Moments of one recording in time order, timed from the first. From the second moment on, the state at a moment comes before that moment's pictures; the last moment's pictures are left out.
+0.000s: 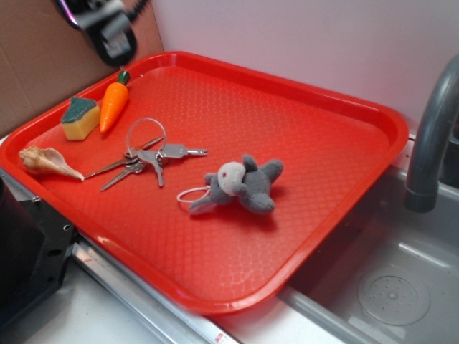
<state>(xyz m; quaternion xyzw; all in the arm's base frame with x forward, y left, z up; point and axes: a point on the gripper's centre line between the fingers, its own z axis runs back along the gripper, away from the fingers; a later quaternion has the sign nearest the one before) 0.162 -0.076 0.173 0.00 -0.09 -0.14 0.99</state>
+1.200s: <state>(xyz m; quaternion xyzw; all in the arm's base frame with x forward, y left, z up) 0.208 -0.128 0.021 -0.05 -0.05 -0.32 0.95</state>
